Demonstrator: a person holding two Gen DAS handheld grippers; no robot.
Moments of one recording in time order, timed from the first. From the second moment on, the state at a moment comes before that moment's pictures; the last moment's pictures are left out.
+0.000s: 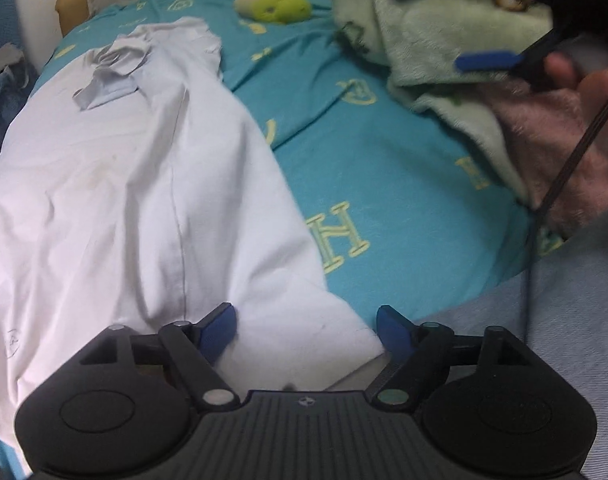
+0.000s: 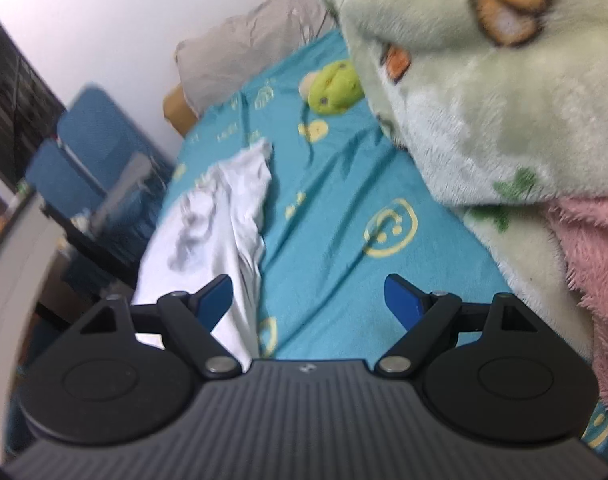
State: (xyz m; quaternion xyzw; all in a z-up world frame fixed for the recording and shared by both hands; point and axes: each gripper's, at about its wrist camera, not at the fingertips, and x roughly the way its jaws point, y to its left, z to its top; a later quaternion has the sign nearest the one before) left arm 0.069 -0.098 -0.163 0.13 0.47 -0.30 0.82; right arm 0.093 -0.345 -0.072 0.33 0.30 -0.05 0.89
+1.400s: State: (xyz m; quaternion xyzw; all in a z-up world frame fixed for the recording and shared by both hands) left arm 0.047 -0.121 -0.163 0.05 0.47 -0.41 0.78; right arm 0.372 -0.308 -0.170 0.29 0.41 0.06 0.86
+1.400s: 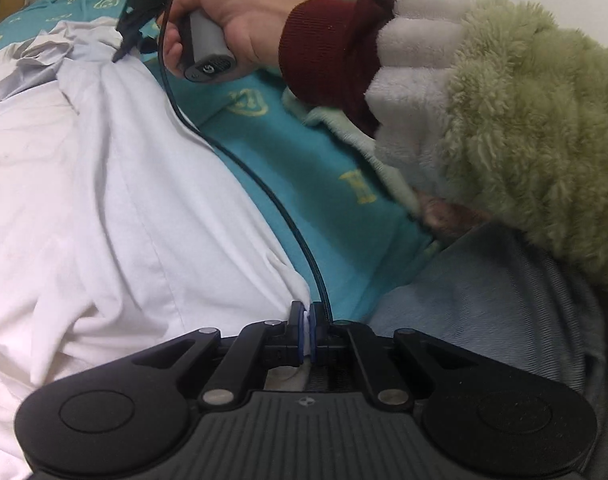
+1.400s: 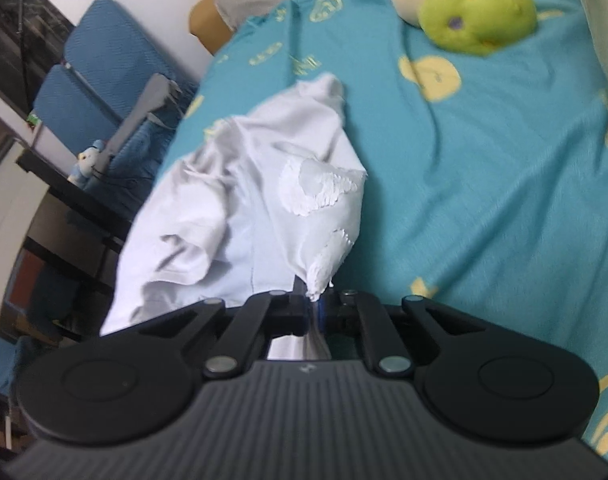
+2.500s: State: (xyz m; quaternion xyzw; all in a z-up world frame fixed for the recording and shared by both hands) left arm 0.075 -0.014 -0.137 0.00 0.48 -0.27 0.83; right arm 0.084 -0.277 -0.075 0.26 0.36 0.05 0.89
